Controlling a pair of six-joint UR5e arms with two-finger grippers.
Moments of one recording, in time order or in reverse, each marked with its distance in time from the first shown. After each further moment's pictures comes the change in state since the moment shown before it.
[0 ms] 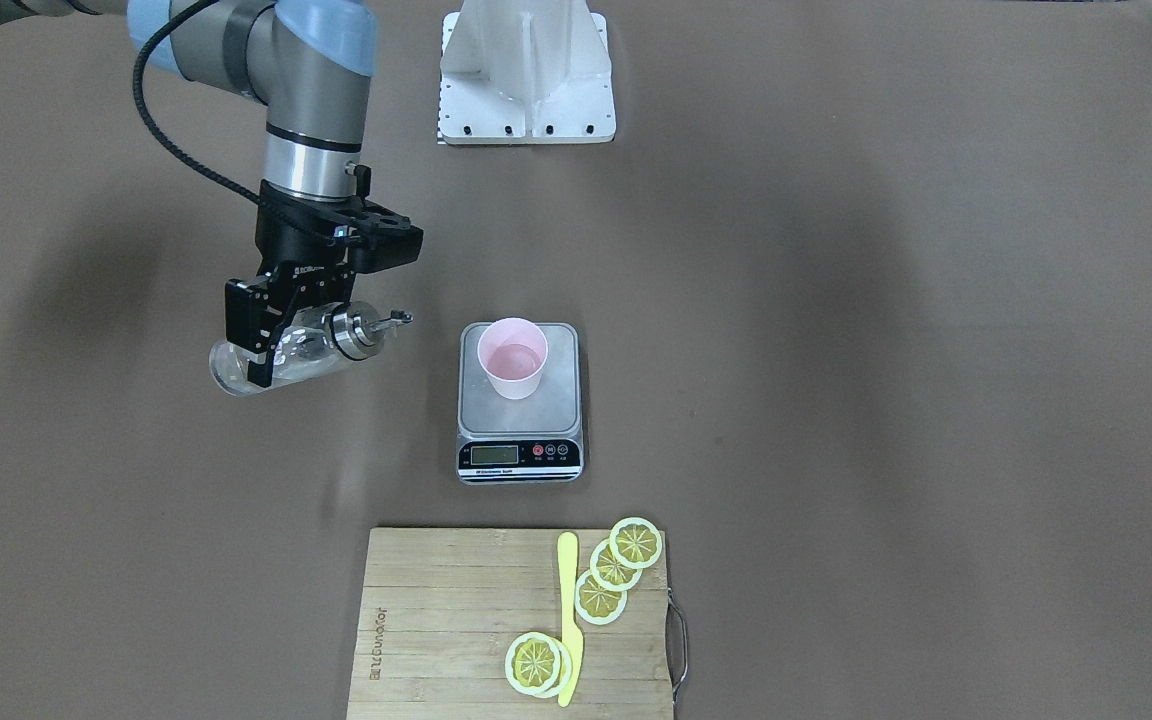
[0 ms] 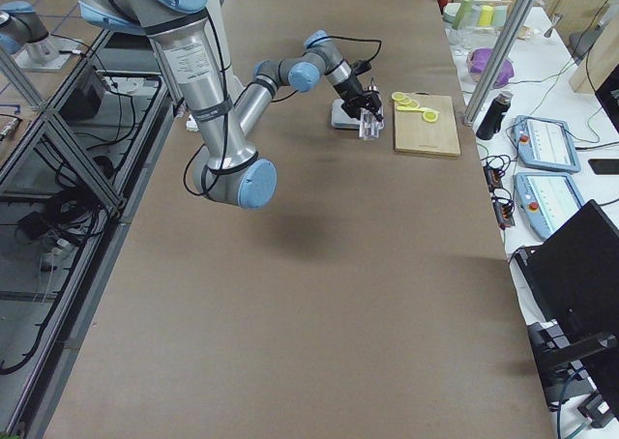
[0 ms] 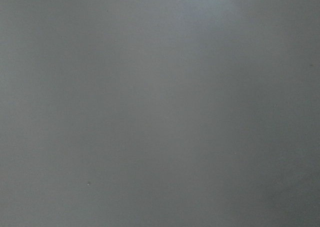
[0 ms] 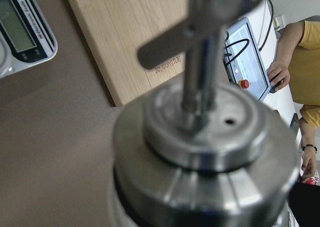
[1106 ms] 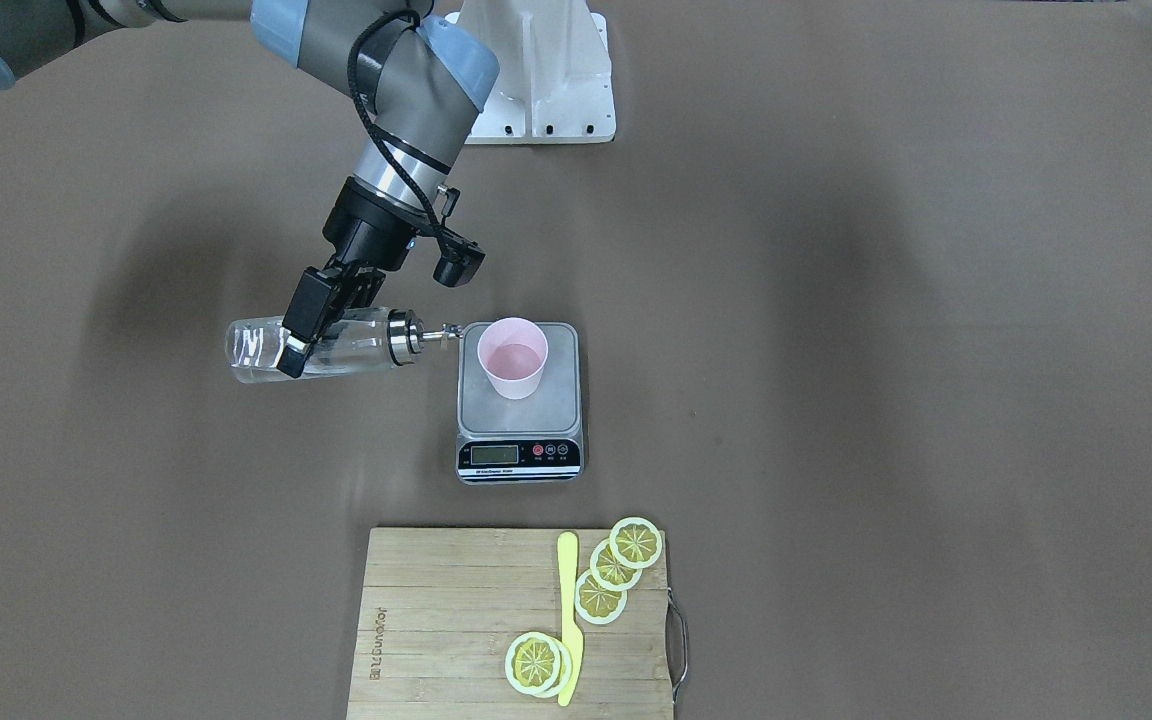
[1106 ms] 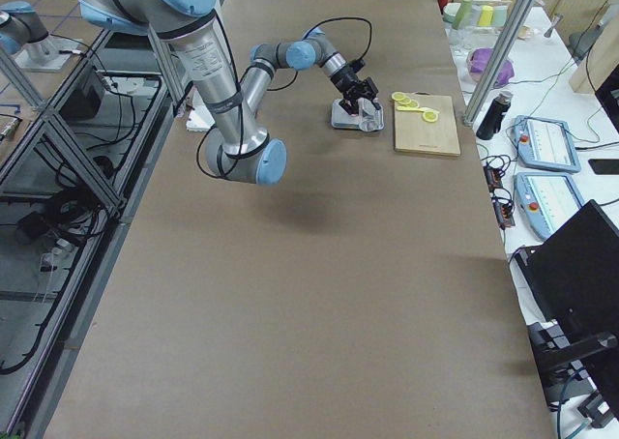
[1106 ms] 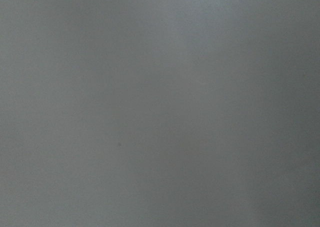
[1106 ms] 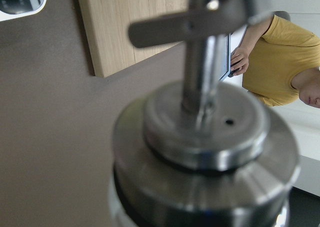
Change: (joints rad) left arm -0.034 0.071 0.012 -0.006 -0.006 0.043; right arm -0.071 0.156 -0.138 -0.313 -0.235 -0.002
